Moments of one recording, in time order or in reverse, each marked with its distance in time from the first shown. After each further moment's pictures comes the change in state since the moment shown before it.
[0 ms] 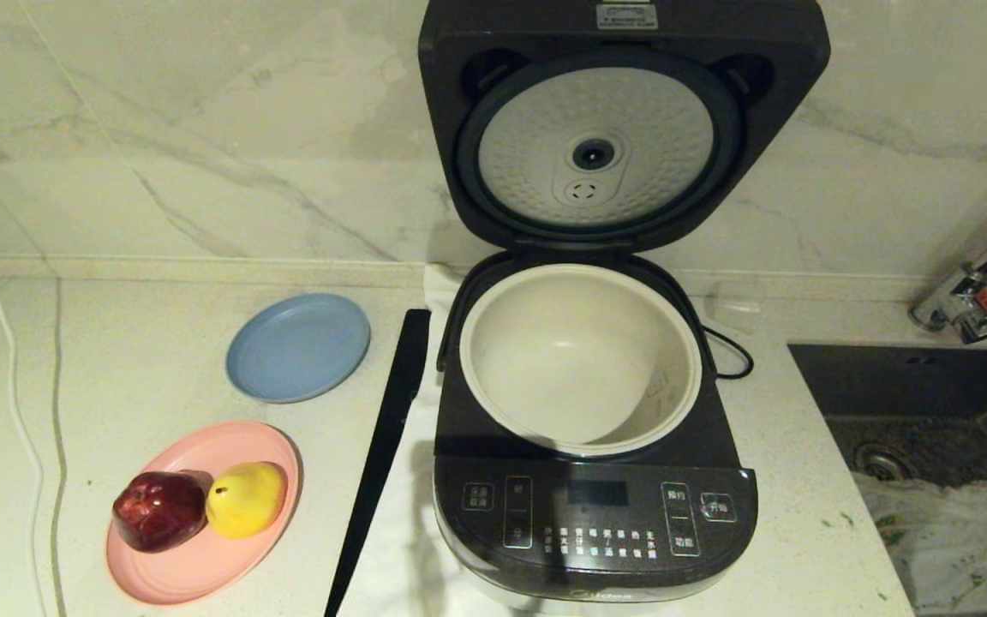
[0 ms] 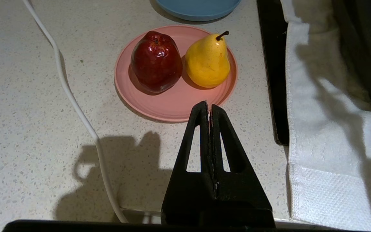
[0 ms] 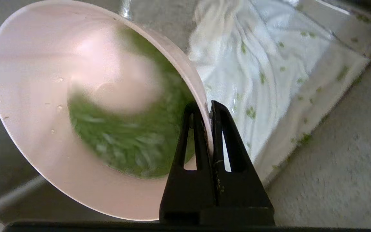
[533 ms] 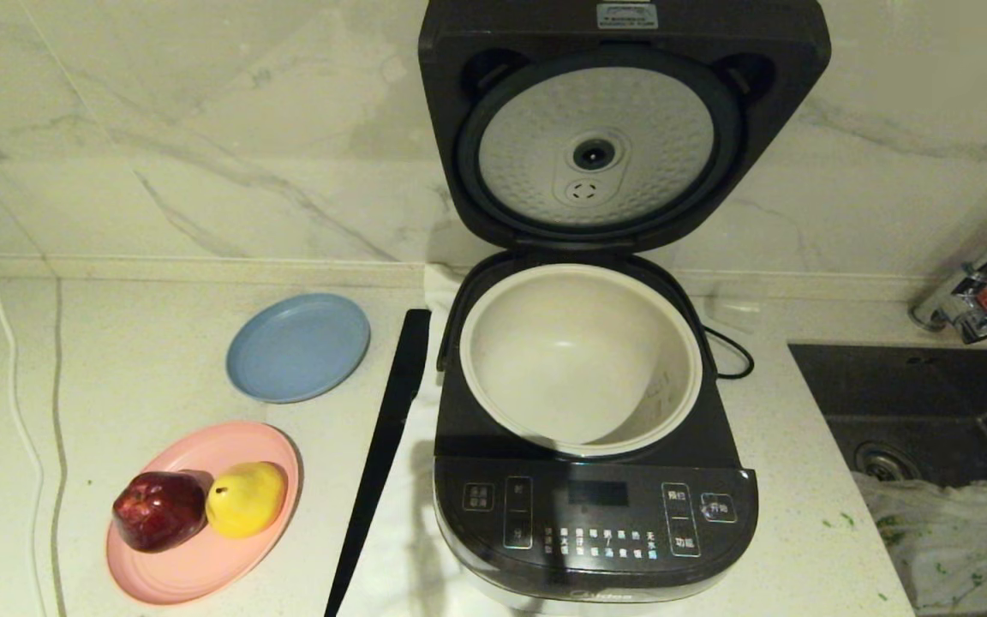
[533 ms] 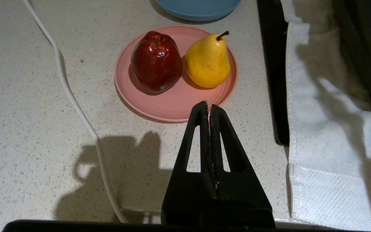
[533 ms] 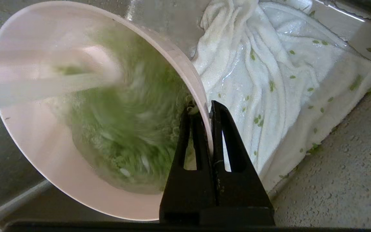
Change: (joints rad) left arm 0.000 0.000 0.000 0.000 0.000 0.000; right arm 0.022 0.037 -0.048 0.004 -0.001 0.008
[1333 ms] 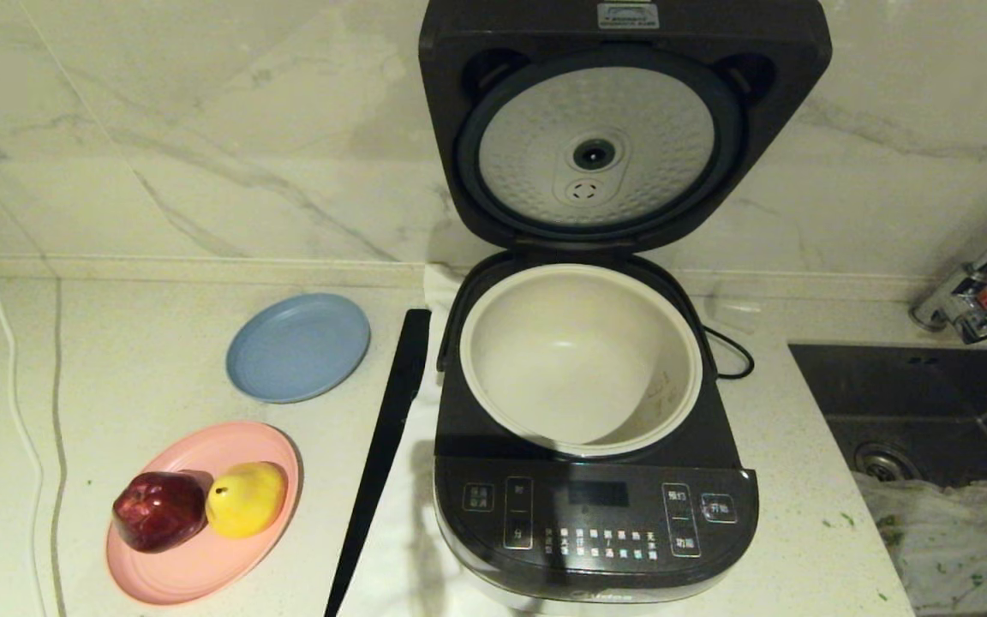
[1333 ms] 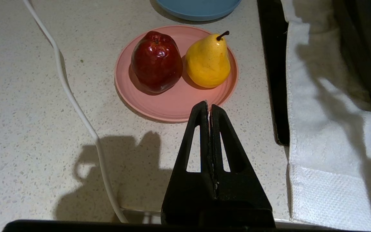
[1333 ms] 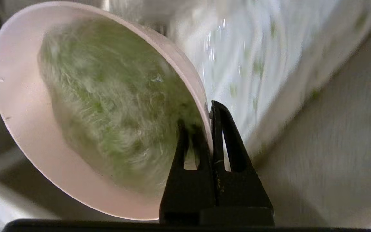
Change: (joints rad) left arm 0.000 0.000 0.000 0.000 0.000 0.000; right arm 0.025 -0.138 0.133 0.158 -0.001 -0.068
